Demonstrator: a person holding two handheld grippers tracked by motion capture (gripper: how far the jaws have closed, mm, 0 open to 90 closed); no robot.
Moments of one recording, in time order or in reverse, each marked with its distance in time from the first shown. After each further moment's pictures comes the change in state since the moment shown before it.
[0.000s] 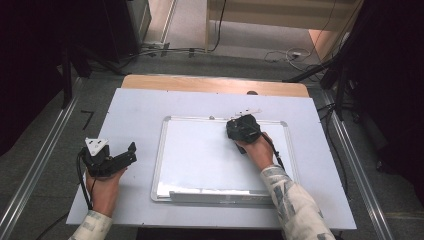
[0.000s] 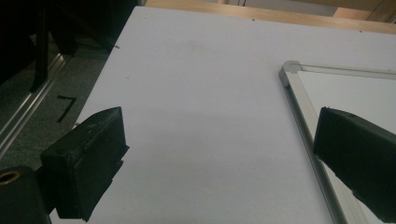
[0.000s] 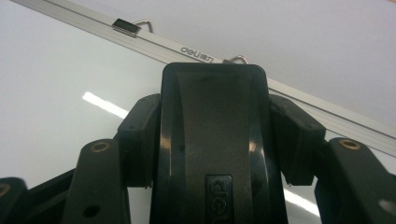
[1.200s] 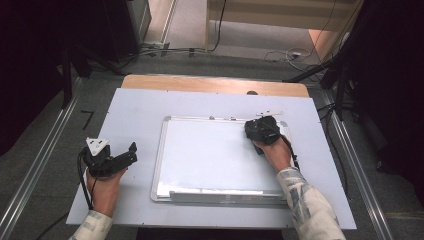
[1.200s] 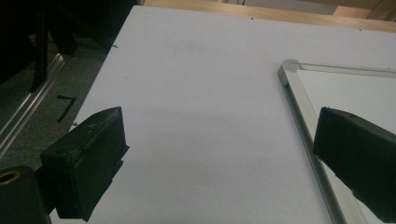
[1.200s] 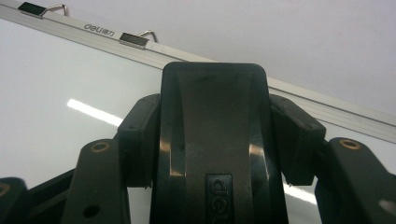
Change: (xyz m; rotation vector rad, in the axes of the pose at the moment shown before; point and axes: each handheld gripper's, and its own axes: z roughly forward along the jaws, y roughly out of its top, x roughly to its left) left arm -0.002 0.000 0.001 0.002 0.001 0.001; right arm -0.052 -0.020 -0.015 -0.009 -0.048 0.076
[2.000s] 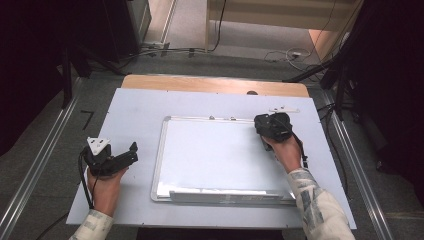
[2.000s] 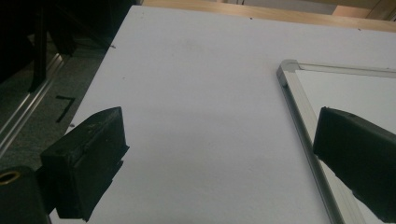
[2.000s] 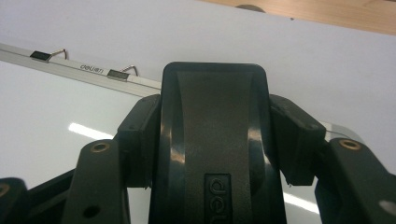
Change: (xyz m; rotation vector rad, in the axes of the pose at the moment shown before) left arm -0.001 0.001 0.001 0.000 -0.001 0.001; right arm -0.021 0.007 -0.035 -0.076 -0.022 0.062
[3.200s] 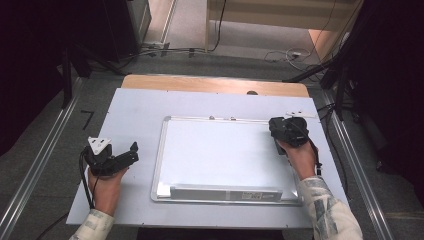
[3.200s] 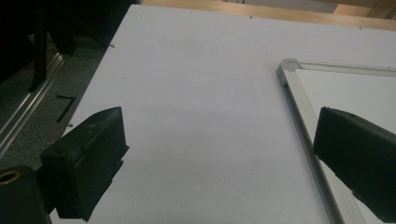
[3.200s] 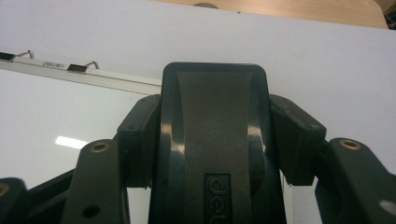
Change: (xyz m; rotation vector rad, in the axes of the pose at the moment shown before) left arm -0.001 0.000 0.001 0.005 0.002 0.008; right arm -0.031 -0.015 -0.024 -0.017 -0.057 0.062
